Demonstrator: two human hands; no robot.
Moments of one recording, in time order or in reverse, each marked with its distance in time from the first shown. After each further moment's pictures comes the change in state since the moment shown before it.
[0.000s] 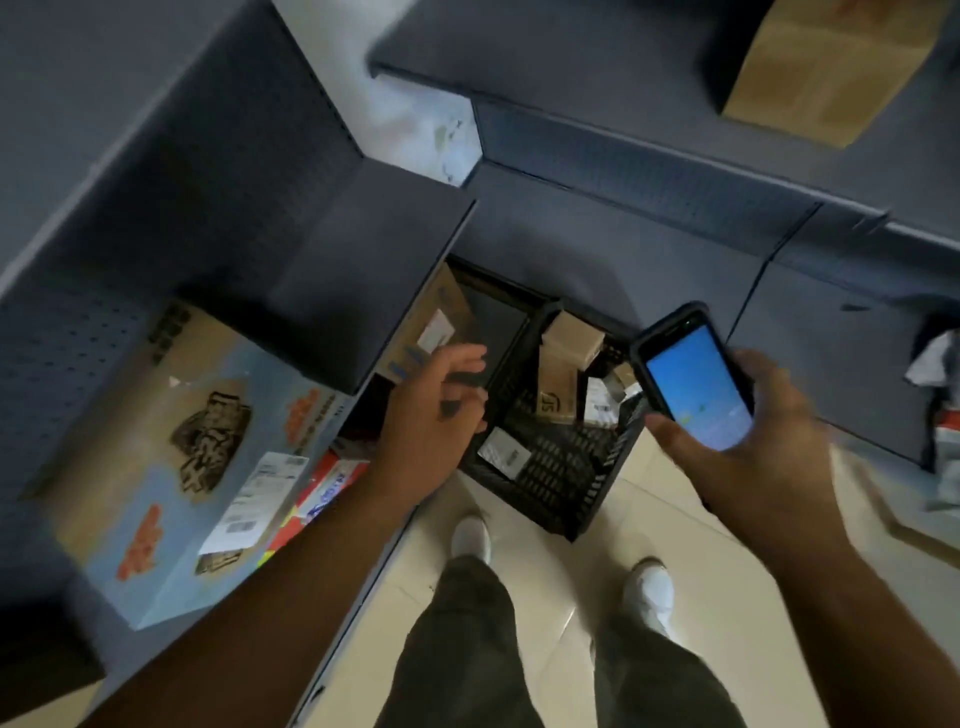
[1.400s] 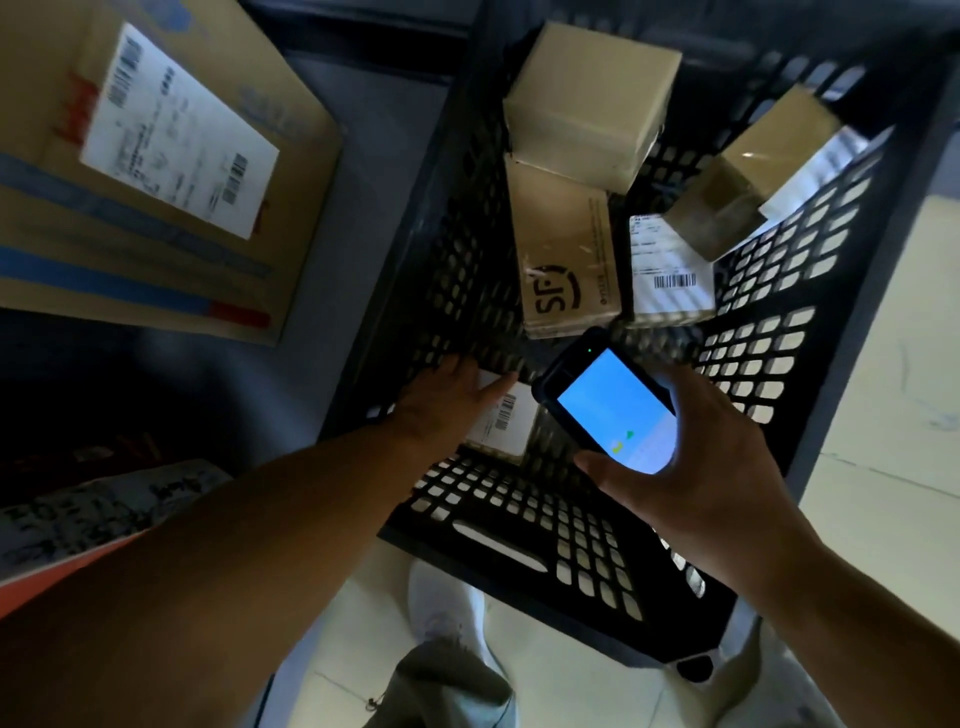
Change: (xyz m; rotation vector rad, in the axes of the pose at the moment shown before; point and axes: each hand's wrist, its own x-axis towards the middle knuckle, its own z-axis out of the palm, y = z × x) left_hand 0.240 -0.599 0.233 1.470 -0.858 0.304; right_hand 0.114 0.369 0.434 -0.123 -0.284 0.141
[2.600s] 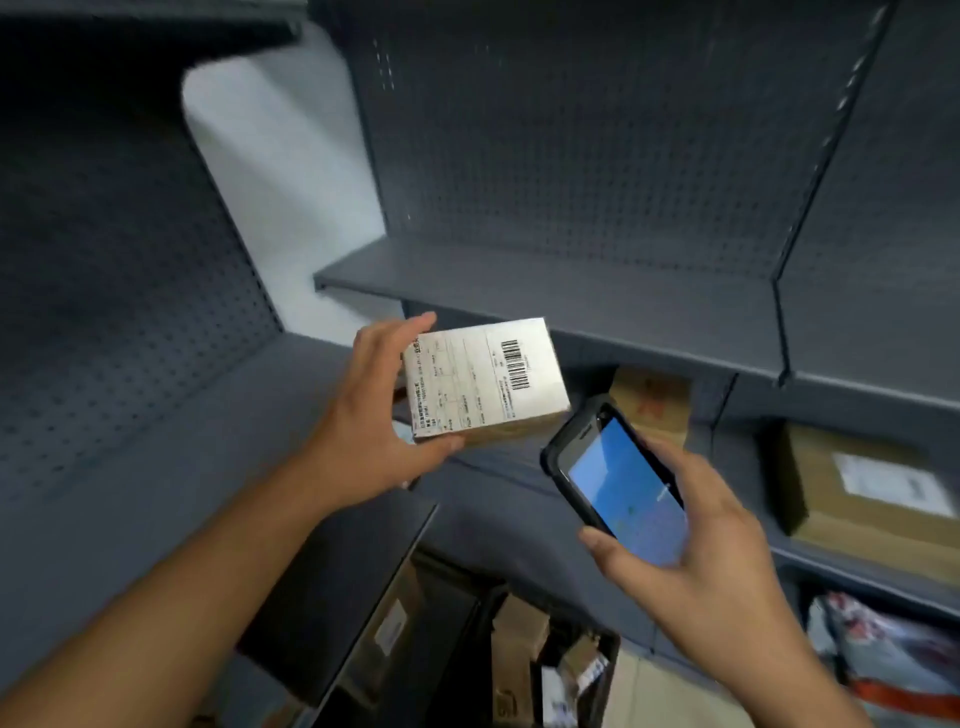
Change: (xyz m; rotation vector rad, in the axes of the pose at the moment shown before) left_hand -0.662 -0.037 -0.759 -0.652 1.341 0.139; right_hand -0.380 -0.463 -0.602 0.129 0.519 -0.552
